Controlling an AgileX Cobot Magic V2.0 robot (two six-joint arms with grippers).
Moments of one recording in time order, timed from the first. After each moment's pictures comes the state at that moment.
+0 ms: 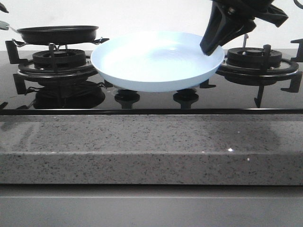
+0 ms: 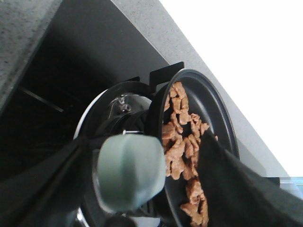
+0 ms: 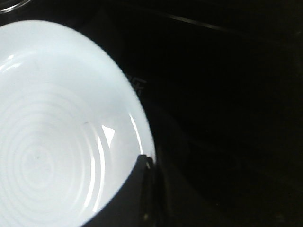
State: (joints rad) left arm 0.29 1.80 -1.40 -1.27 0.82 0.49; right arm 0.29 1.59 -1.29 0.44 0.72 -0.21
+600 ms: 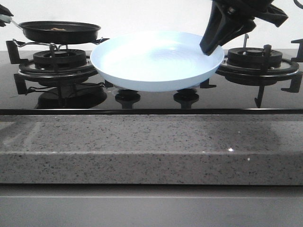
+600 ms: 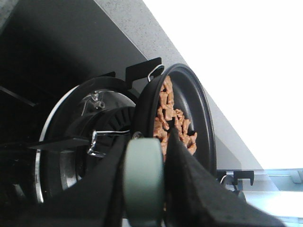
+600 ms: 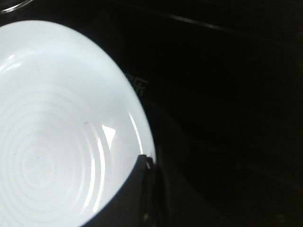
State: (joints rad) left arm 0.28 1.83 -1.42 -1.33 0.87 0.50; right arm 0.29 1.59 -1.29 0.44 0.72 -0.21
